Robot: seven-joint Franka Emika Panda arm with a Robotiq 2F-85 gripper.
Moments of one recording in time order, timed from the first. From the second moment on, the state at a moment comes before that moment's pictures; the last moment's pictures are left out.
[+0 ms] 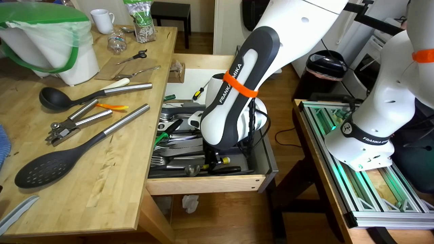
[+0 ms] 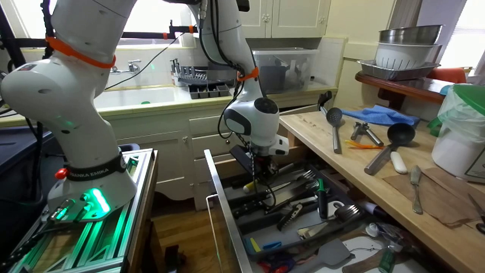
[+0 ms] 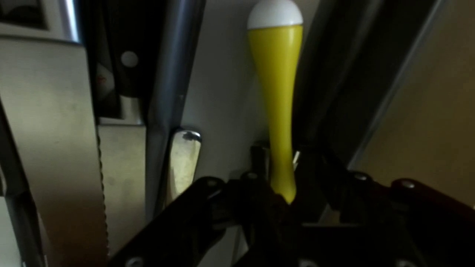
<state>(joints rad) -0.02 0.58 0.14 -2.32 0.90 2.92 -1.18</state>
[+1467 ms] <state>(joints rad) 0.03 0.25 -0.05 -2.48 0.67 2.72 -0.96</state>
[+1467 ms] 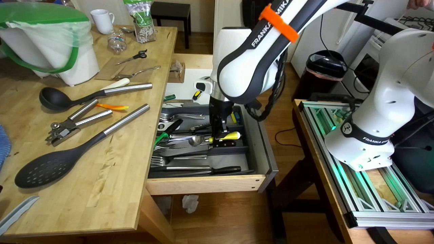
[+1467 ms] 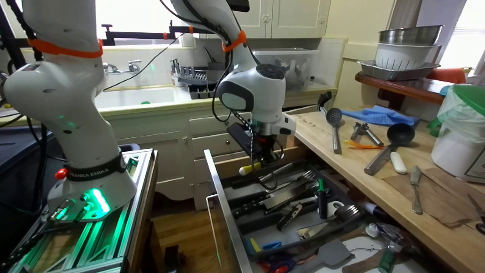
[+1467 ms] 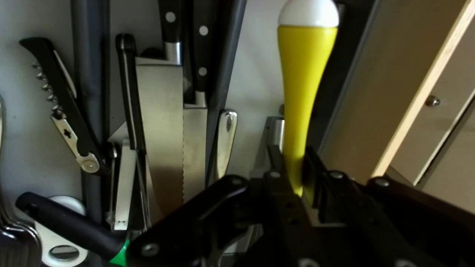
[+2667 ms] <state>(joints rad) -0.05 0.23 0.02 -1.96 0.23 2.37 -0.96</state>
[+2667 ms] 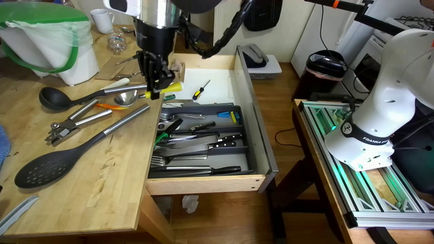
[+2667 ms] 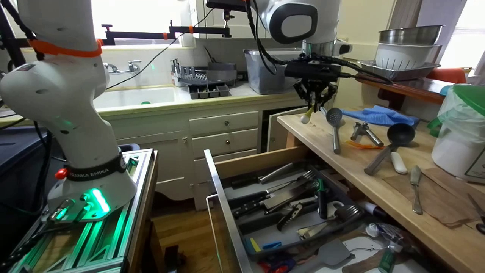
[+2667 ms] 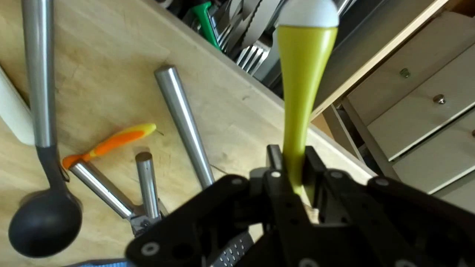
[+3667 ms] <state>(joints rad) -0.01 0.47 0.10 -1.76 0.05 2.46 -1.05</state>
